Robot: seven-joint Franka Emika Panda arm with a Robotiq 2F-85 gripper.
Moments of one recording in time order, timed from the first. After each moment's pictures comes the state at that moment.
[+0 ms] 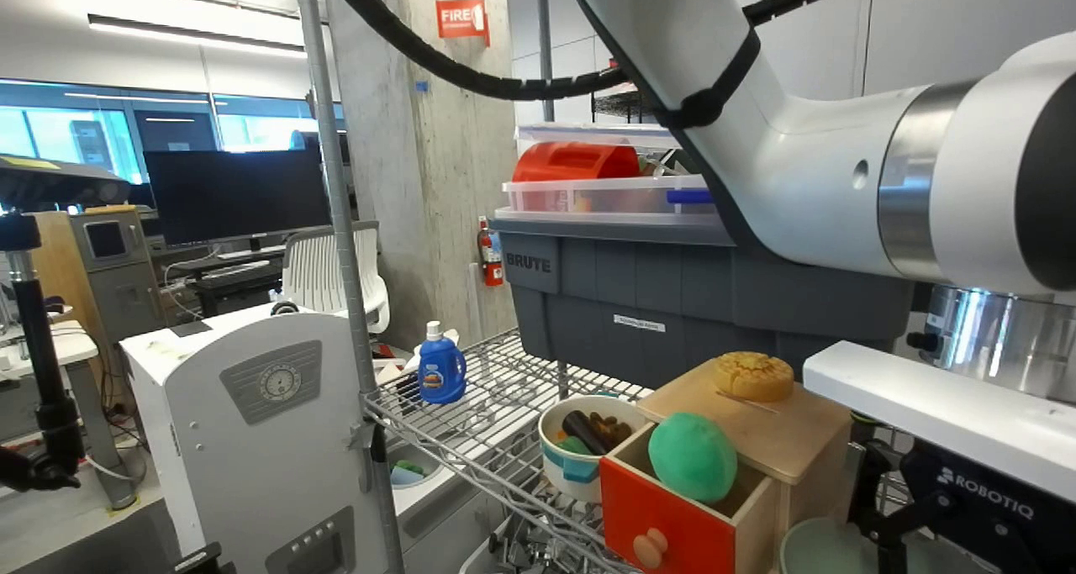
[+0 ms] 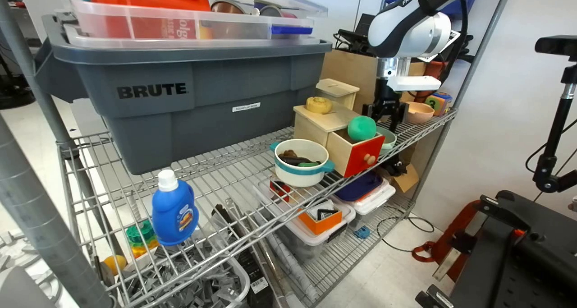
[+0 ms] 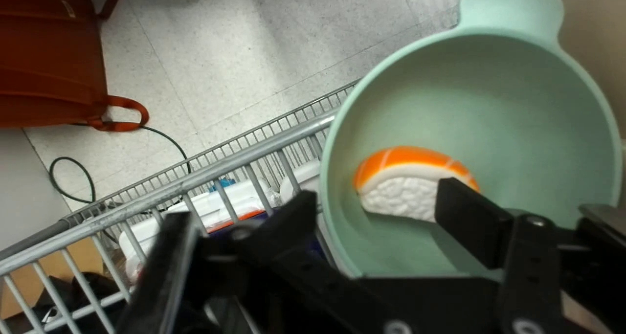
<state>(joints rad) -0.28 1.07 -0.13 -1.19 0.10 2.07 -0.02</state>
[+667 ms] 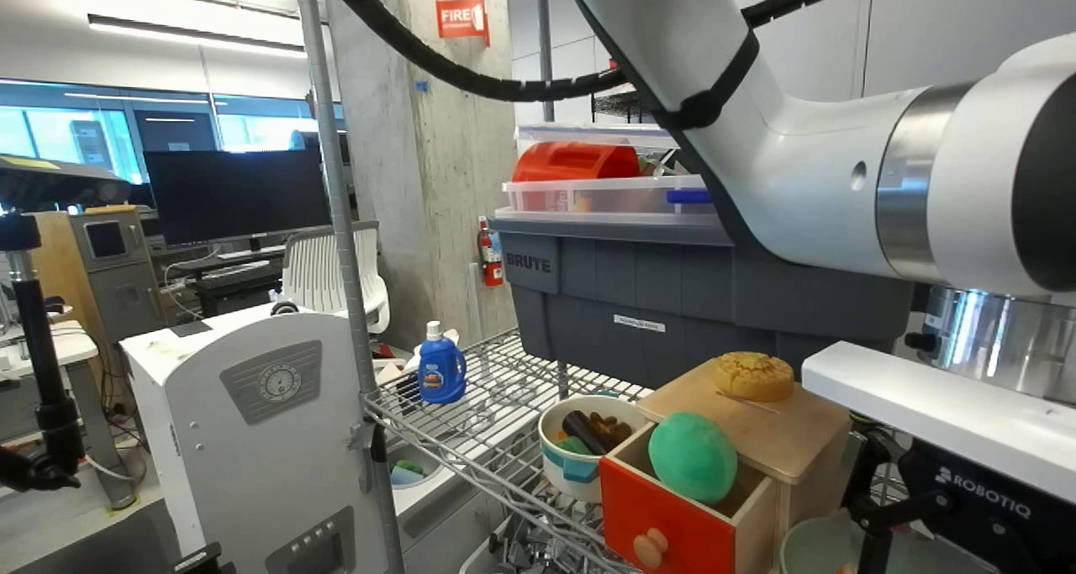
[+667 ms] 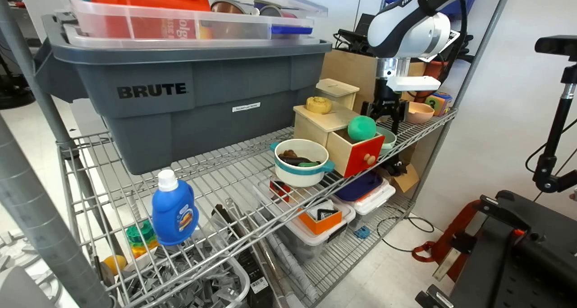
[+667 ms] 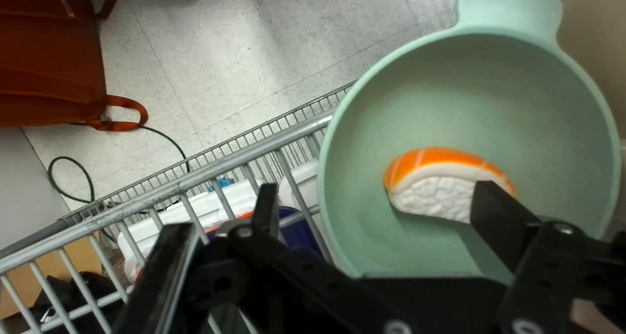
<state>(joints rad) -0.28 1.07 -0.13 -1.19 0.10 2.07 -0.02</state>
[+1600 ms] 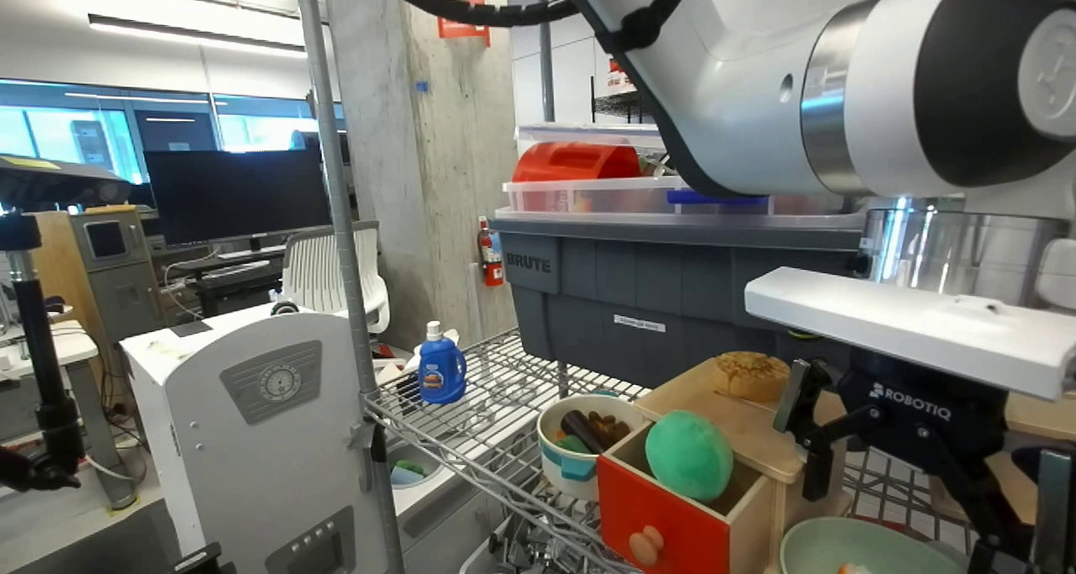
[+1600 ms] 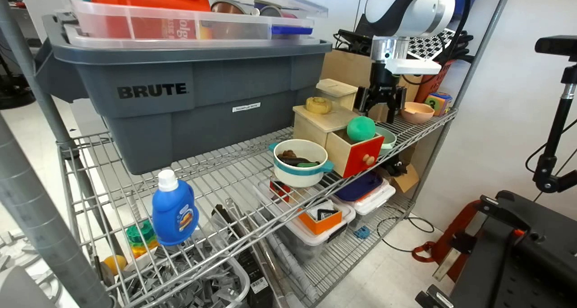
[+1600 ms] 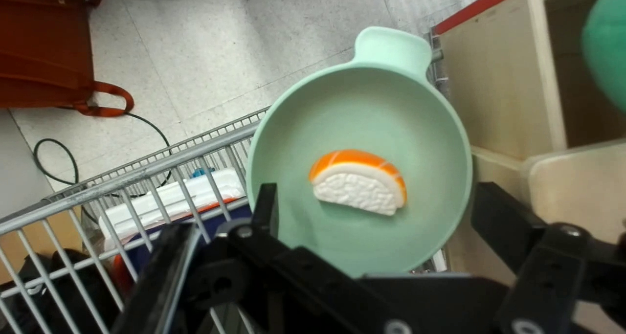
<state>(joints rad) -0.23 0.94 -0.12 -1.32 0.10 2.09 -0.03</state>
